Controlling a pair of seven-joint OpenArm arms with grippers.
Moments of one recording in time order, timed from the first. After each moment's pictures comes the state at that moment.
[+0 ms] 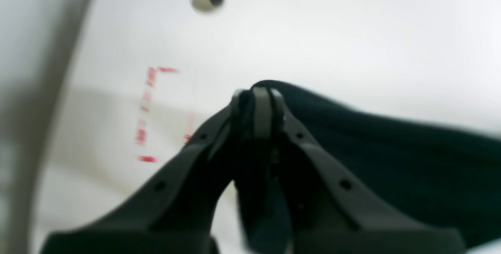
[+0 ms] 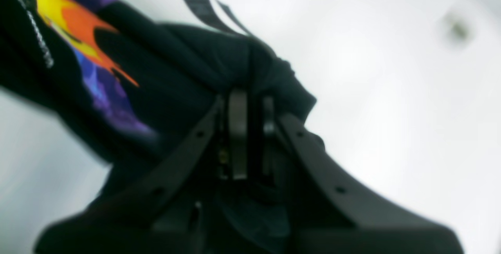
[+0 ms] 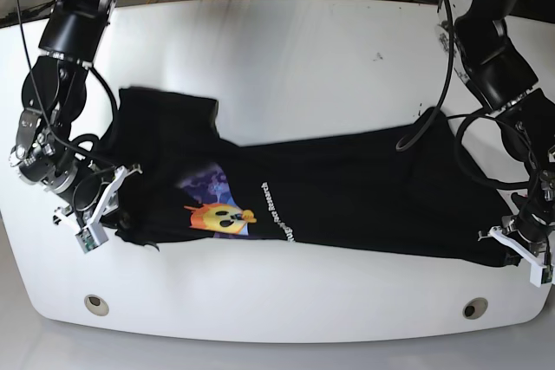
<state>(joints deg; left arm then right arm) -31.6 -14.9 -29.2 87.6 -9.9 -28.3 59.9 19.2 23.6 16.5 91.4 31.8 41.3 -59.5</state>
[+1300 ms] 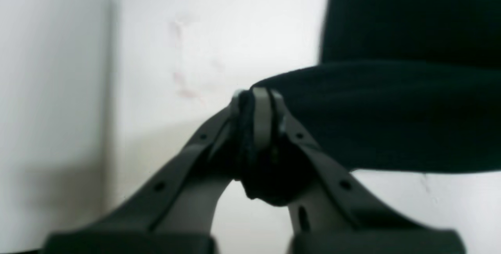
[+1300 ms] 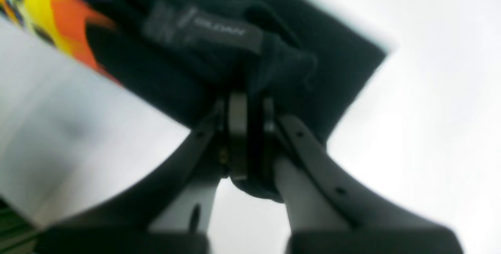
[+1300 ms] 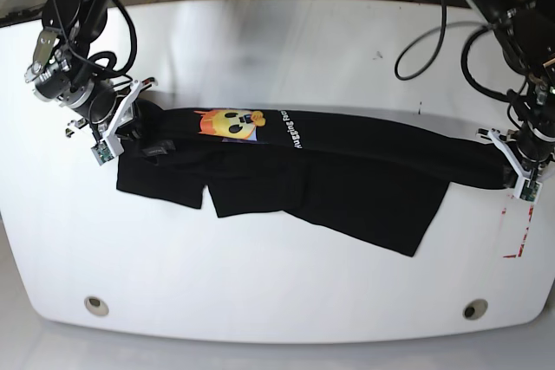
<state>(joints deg) -0.7 -16.9 -32.1 106.3 -9.8 -43.0 54.6 -8.8 15.1 25.6 107.7 34.1 41.1 -68.5</state>
